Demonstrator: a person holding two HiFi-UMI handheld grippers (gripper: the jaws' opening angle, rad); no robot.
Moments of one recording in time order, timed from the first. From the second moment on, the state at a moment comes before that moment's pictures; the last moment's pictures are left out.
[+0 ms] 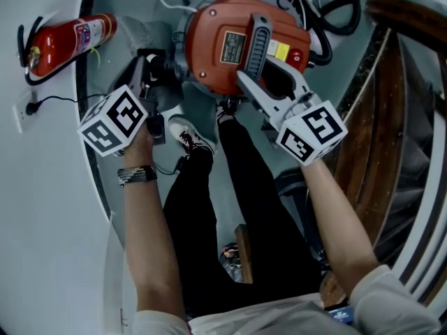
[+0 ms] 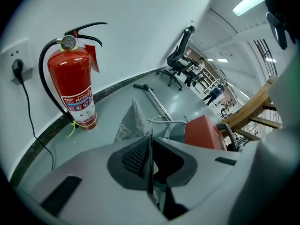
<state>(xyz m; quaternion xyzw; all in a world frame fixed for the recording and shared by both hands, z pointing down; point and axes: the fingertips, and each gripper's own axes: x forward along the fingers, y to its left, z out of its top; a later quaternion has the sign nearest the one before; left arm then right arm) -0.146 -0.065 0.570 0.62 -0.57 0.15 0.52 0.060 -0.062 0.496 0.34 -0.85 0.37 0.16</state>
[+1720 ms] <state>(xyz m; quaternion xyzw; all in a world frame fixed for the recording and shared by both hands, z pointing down) -0.143 -0.017 0.568 0.72 -0.50 0.32 0.36 0.061 -0.063 0.495 0.35 -0.85 0.35 0.15</state>
